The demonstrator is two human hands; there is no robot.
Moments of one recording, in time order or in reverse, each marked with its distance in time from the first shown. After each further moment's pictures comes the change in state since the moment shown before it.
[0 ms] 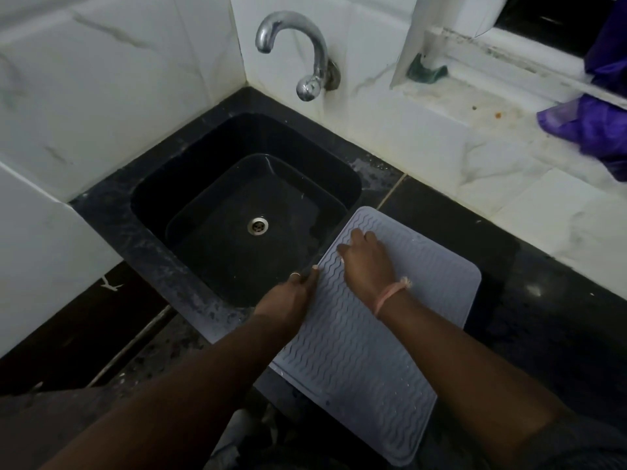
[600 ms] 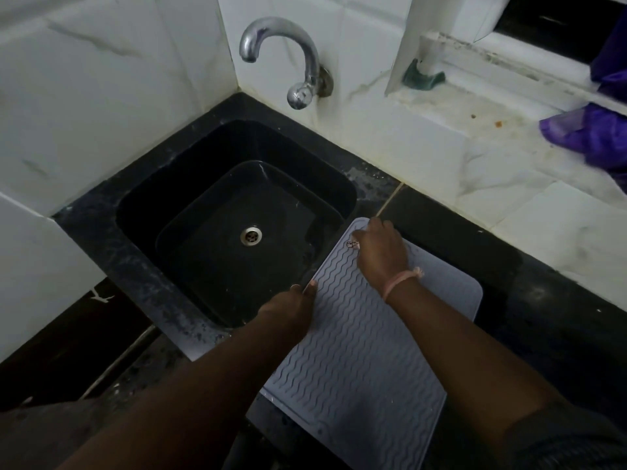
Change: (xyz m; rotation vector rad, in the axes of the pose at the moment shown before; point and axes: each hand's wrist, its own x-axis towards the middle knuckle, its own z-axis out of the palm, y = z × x) left_hand 0.040 0.013 -0.016 0.004 -0.235 -0.076; right_hand 0.053 0.055 0.011 -0.010 0.042 0.099
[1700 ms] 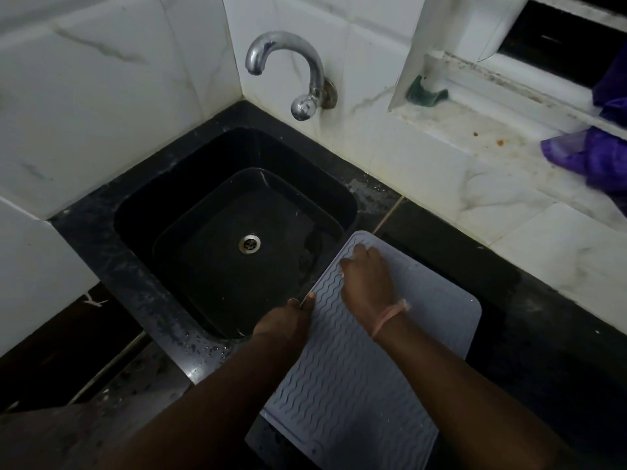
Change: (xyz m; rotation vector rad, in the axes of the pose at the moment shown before) left_hand 0.007 -0.001 0.008 -0.014 0.024 -0.039; right_hand -0.027 -0.035 -0.007 0.033 -0.050 0.007
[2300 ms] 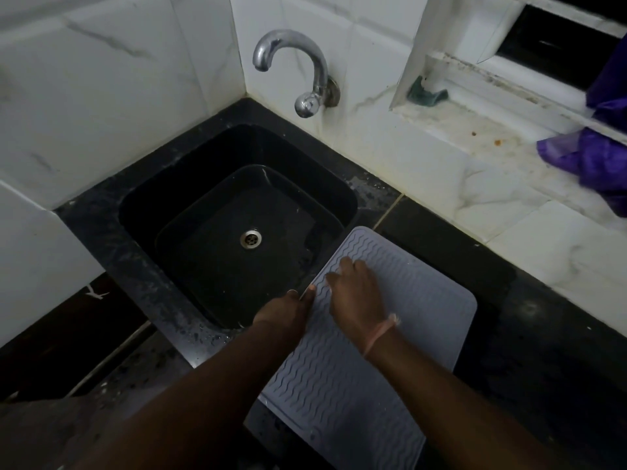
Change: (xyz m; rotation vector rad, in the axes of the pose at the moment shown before) left_hand -0.006 0.001 0.001 0.064 0.029 -0.009; right_hand -0.037 -0.021 0.004 0.053 0.002 -0.089
